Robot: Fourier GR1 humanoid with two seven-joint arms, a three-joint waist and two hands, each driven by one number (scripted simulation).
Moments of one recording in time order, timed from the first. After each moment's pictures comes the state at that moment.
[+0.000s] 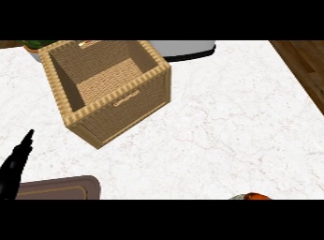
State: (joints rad) left arm 0.10 0.47 -0.08 -1.33 -0.01 0.25 0.15; right arm 1.18 0.00 0.10 -1.99 0.16 -0.68 -1.13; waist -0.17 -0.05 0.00
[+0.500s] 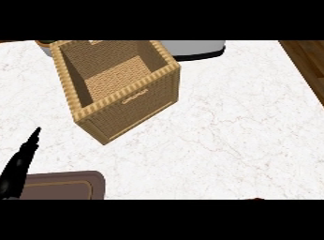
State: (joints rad) left arm 0.09 0.47 -0.11 -1.37 -0.02 0.23 0.19; right arm 1.25 0.00 0.16 -1.93 0.00 -0.68 -1.24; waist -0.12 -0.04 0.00
